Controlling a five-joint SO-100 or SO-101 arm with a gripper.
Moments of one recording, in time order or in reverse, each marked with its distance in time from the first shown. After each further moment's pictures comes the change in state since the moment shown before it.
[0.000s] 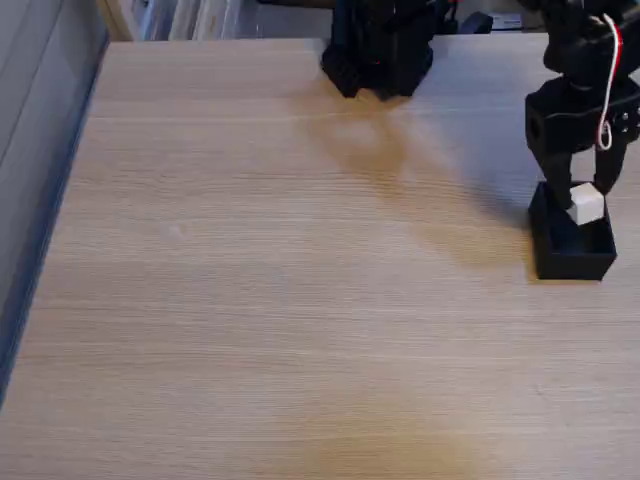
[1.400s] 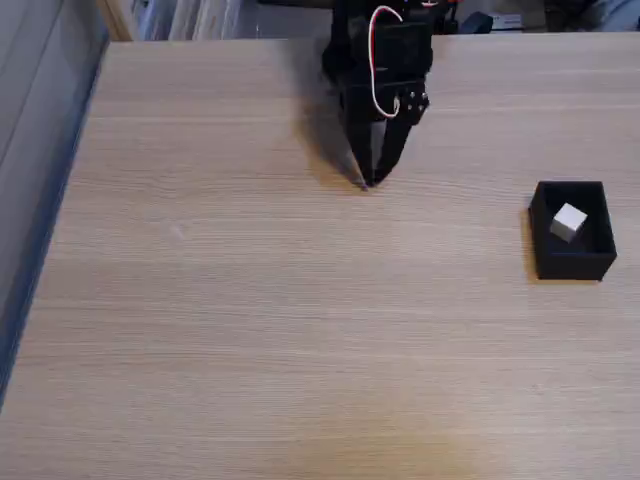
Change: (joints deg) arm 35.6 81.3 82.4 -8.9 -37.2
